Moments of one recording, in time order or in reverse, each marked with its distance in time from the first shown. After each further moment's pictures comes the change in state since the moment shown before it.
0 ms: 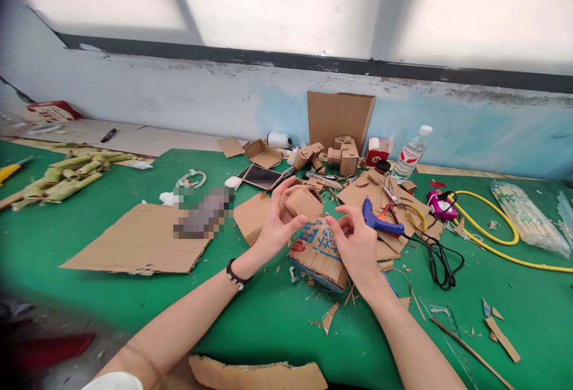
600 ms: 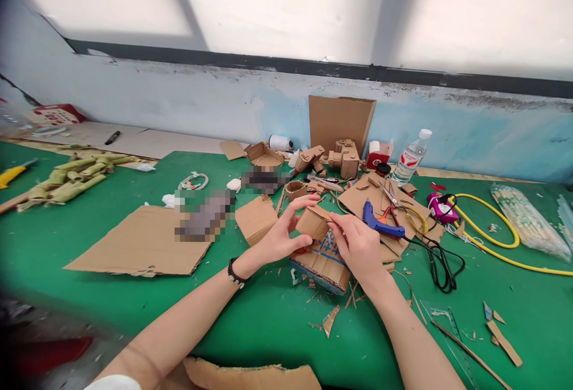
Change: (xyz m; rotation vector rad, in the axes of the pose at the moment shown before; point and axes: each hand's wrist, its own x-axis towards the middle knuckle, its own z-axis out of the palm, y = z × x) left_hand -0.003 0.012 -0.017 0.194 -0.364 0.005; right_hand 0.010 0.011 -0.013 -0.328 -0.026 -0.595
